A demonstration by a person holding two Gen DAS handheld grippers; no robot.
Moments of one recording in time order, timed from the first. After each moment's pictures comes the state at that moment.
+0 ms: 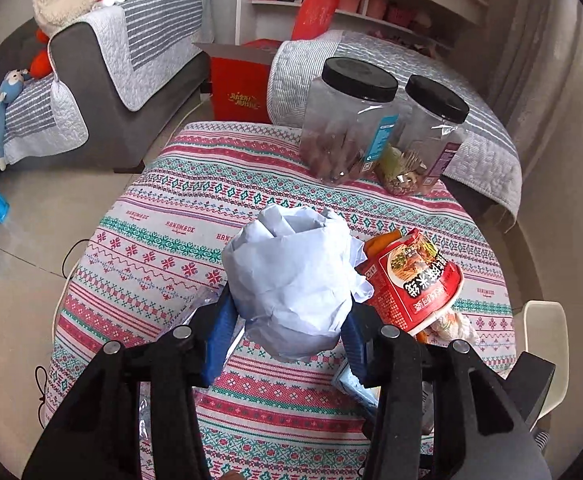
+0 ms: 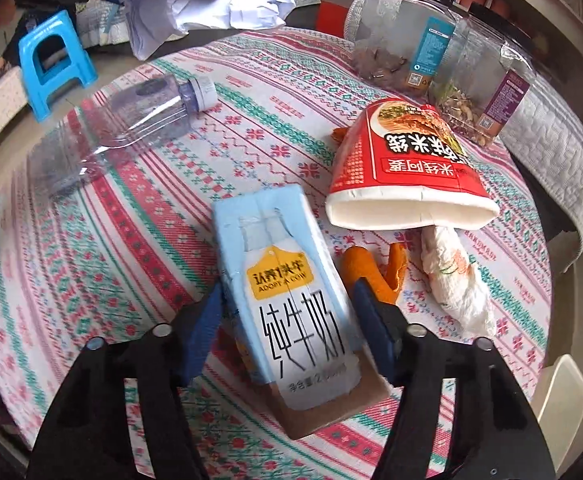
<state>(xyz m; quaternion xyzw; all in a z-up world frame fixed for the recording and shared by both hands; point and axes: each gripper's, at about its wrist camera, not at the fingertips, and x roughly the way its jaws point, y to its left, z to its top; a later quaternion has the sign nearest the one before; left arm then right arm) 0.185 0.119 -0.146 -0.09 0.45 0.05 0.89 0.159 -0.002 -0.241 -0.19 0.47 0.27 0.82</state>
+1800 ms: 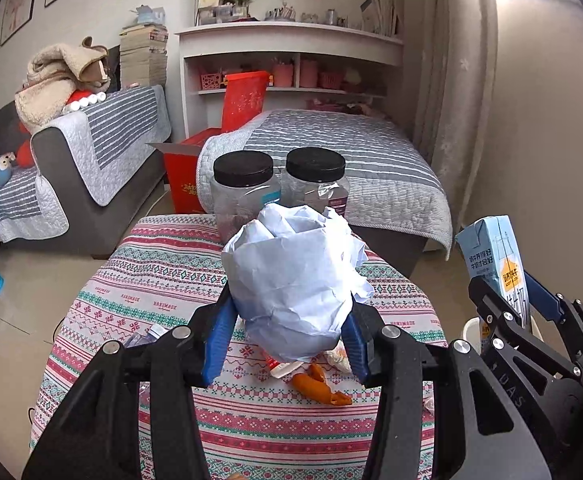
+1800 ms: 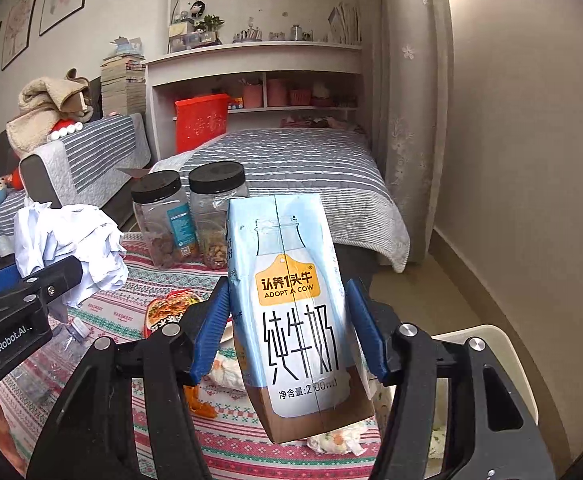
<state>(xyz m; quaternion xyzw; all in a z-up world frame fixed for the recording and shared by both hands) 0.144 -0.004 -0.087 -0.02 0.32 0.01 0.95 0.148 -0.168 -0.104 0.00 0.27 0.01 0.96</state>
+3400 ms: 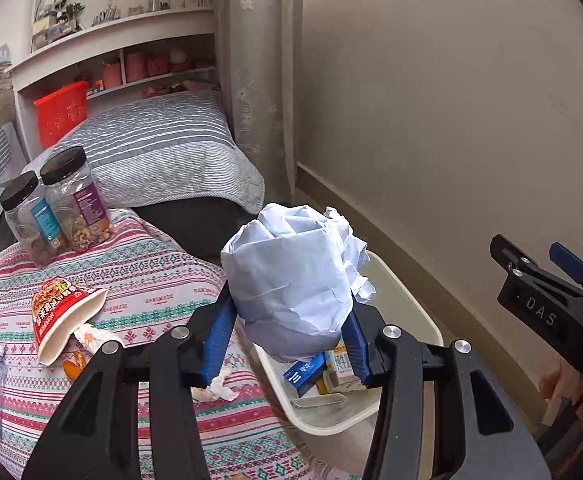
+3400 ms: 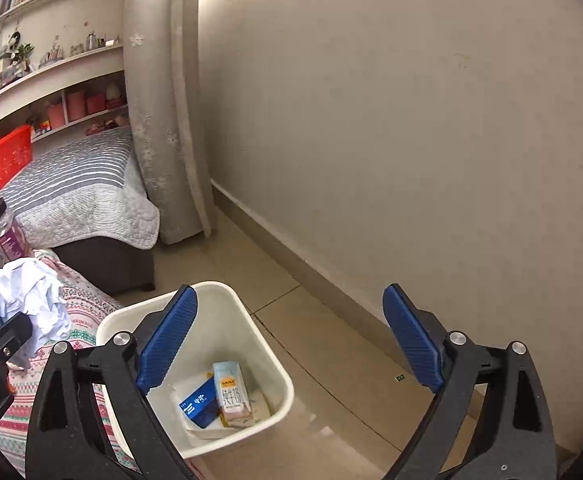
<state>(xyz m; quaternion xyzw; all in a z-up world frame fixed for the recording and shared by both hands) 0.111 -0.256 -0.115 0.04 0.34 -0.22 0.91 0.040 -0.431 -0.110 0.06 0.29 -0.28 0.91</state>
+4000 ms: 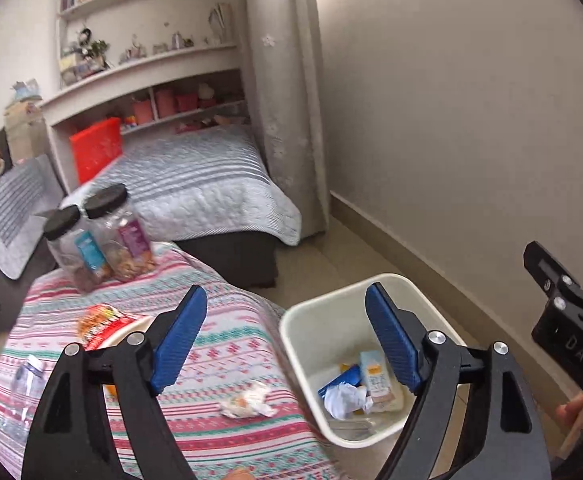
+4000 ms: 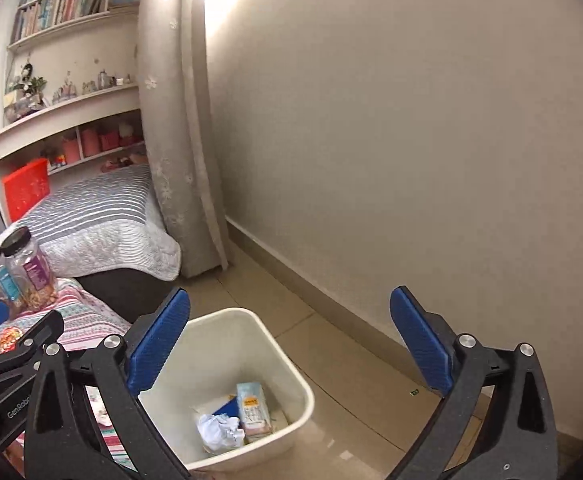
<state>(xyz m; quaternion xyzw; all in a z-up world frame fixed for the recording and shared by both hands) 0.096 -0.240 -0.091 0.08 0.28 -0.15 0.95 0.018 -0.395 -0.091 0.06 0.22 -0.26 0.94</state>
